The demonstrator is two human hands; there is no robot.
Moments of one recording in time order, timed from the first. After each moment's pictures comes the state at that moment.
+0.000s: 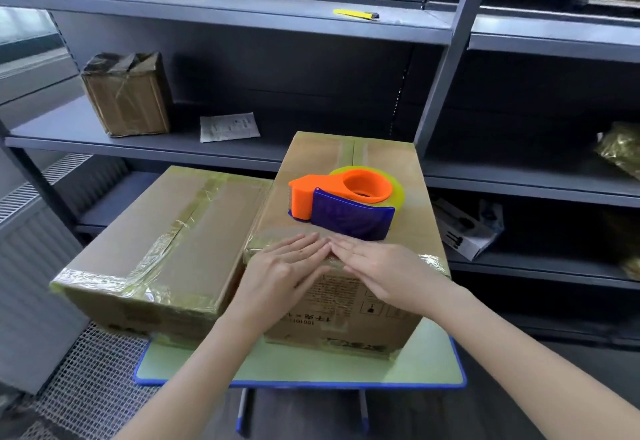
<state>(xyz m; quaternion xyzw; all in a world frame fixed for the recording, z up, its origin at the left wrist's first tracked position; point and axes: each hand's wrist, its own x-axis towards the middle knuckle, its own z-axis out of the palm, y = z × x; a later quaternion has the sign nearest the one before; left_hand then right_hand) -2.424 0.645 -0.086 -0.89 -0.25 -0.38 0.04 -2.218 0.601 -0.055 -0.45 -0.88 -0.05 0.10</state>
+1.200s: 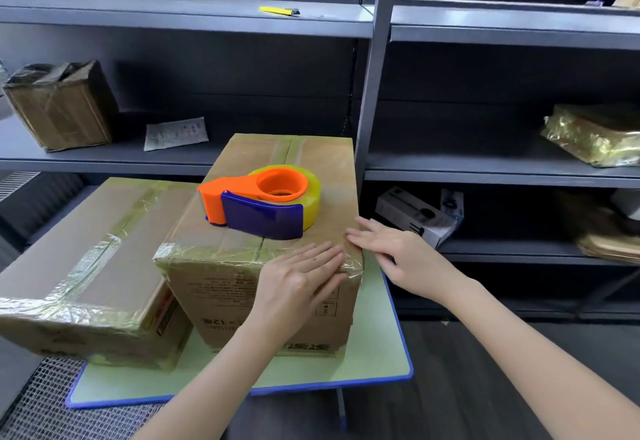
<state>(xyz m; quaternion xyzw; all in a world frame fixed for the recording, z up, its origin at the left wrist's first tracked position) -2.295 0.606 -0.093 -0.88 -0.22 -0.43 0.02 -2.090 0.560 -0.052 -0.55 -0.80 0.08 0.22</state>
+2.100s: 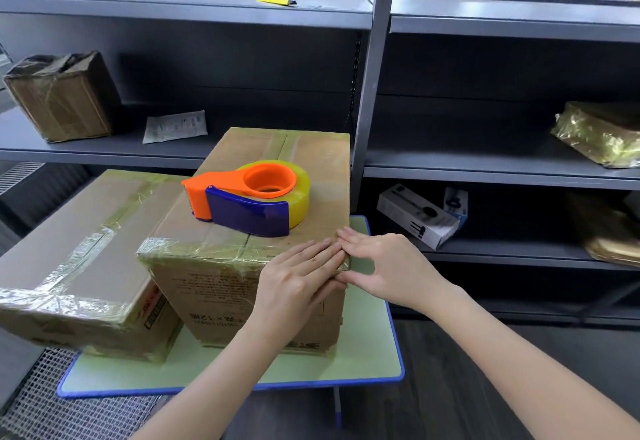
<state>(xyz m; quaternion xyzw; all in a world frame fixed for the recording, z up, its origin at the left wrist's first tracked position) -2.276 0.604 -0.104 -0.88 -0.22 -0.42 0.07 -2.098 0.558 -0.052 -0.57 -0.79 0.06 0.19</state>
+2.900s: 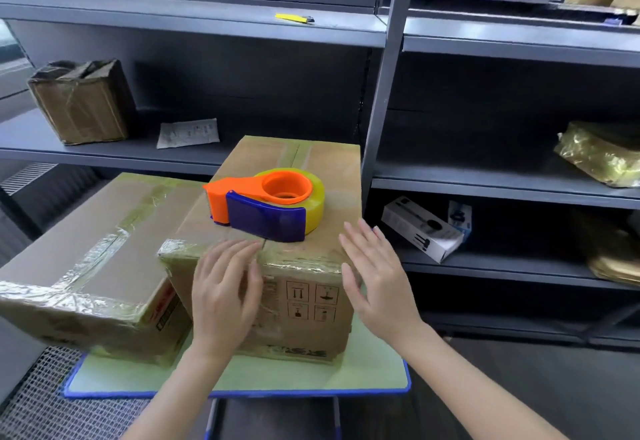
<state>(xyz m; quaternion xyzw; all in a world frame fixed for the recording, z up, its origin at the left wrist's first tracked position) -2.354 0.602 -0.097 -0.76 -0.40 -0.51 0.04 -2.140 0.553 -0.091 -0.56 -0.72 -0.09 0.39</state>
